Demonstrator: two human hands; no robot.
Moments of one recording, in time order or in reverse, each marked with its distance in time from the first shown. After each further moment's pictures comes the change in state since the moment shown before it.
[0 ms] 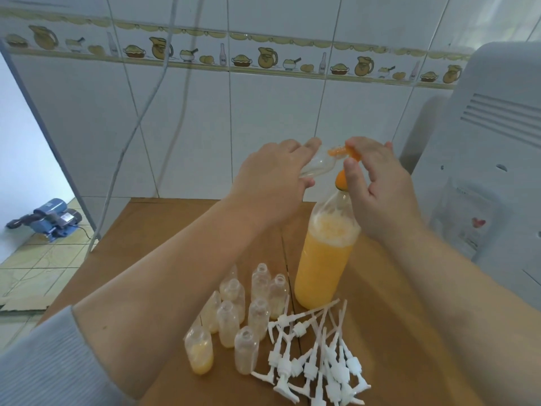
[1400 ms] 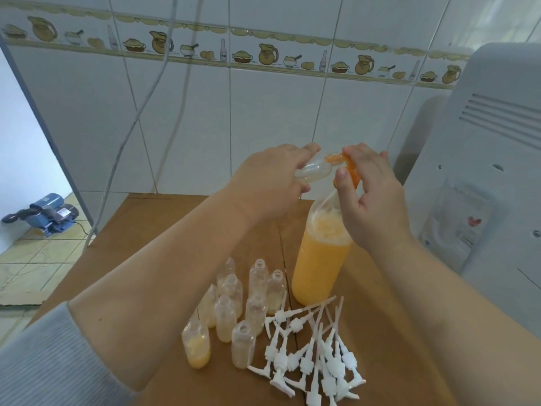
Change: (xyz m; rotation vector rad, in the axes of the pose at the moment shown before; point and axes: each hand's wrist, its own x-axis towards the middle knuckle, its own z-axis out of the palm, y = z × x) left_hand -0.002 0.002 -0.006 -0.107 -0.122 -0.023; right_hand -0.016 -0.008 0.008 -0.009 0.059 0.028
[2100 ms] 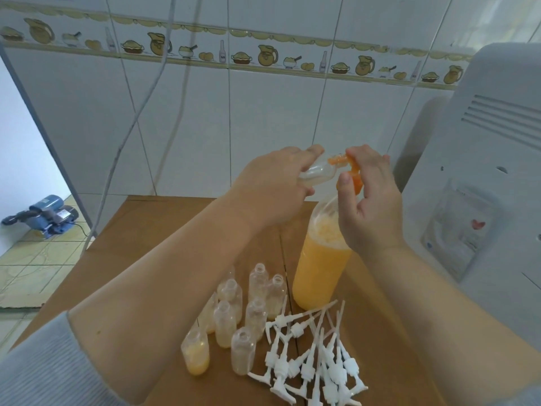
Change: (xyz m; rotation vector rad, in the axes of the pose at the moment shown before) left_hand 0.003 0.001 0.003 -0.016 0.013 -0.001; right_hand -0.001 0.005 0.014 0.046 0.104 0.015
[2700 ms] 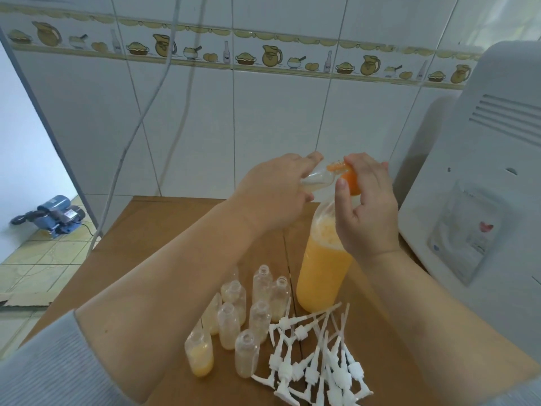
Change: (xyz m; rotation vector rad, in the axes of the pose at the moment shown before) left_hand -0.003 -0.003 0.003 0.003 -0.040 -0.022; right_hand -0.004 -0.001 0.009 -0.001 0.003 -0.008
